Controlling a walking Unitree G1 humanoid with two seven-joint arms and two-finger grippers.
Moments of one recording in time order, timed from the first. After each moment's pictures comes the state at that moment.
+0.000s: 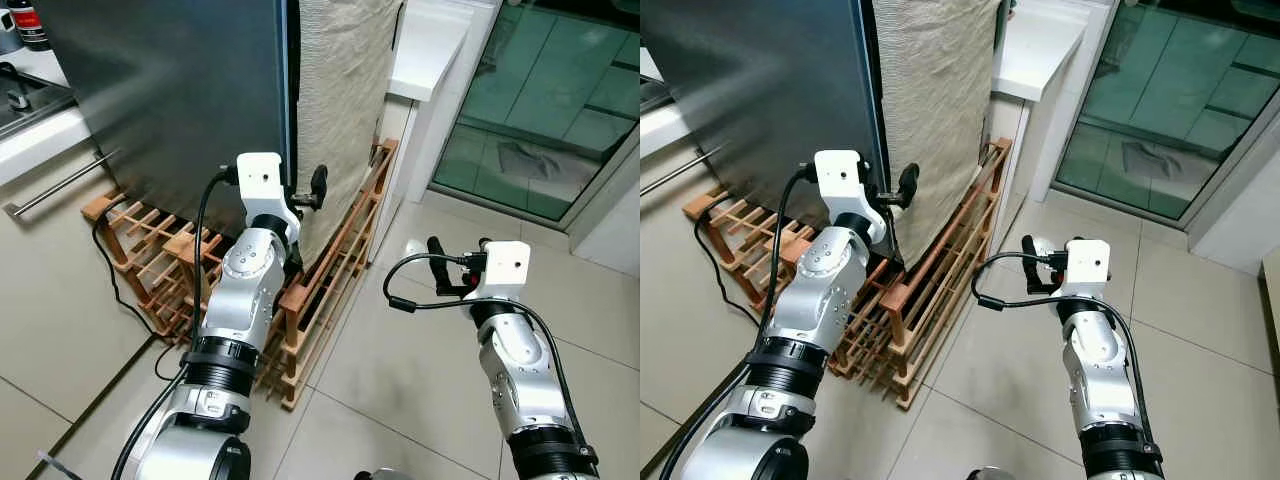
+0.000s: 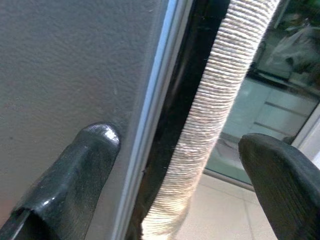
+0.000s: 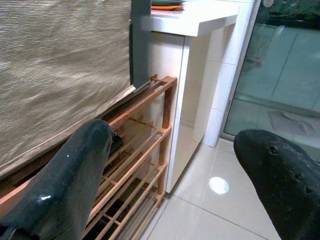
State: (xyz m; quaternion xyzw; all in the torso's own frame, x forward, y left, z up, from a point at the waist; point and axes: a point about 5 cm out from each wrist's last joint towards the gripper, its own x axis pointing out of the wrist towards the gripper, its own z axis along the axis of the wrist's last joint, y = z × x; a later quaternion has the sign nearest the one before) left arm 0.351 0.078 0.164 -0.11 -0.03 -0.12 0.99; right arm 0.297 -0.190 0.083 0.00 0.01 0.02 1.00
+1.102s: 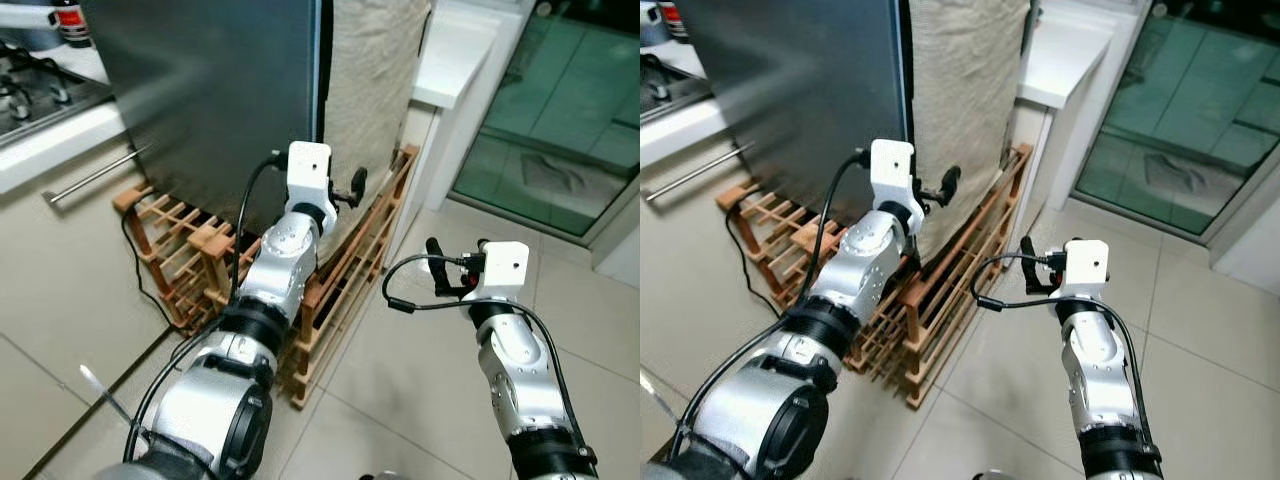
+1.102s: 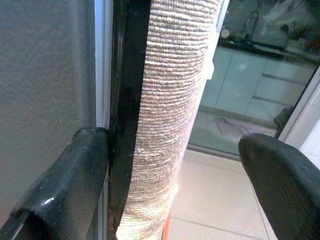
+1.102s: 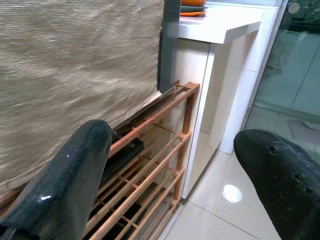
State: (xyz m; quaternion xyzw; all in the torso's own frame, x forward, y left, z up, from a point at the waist) left arm 0.378 0.036 0.164 -0.05 0.01 -0.18 0.98; right arm 0.296 -0.188 0.083 0.00 0.01 0.02 1.00
